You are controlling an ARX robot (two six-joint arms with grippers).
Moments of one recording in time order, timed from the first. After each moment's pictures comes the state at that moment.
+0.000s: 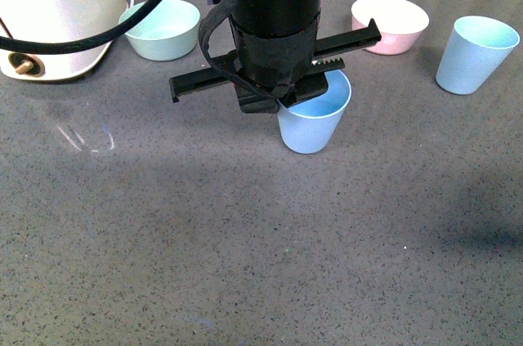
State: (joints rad) left arm -0.64 2.18 1.56 -0.49 -0.17 -0.84; right arm 0.00 0.01 0.02 0.00 0.00 0.00
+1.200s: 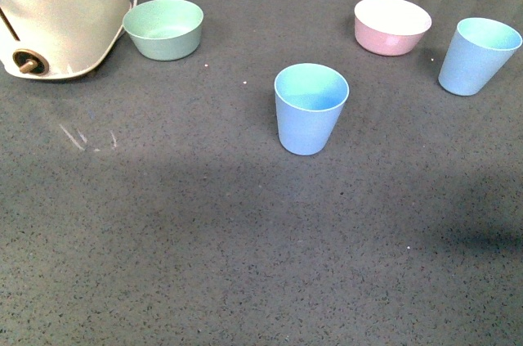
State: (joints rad) left arm -0.37 1.32 0.55 0.82 -0.38 -0.09; right arm 0.00 0.01 0.02 0.00 0.00 0.00
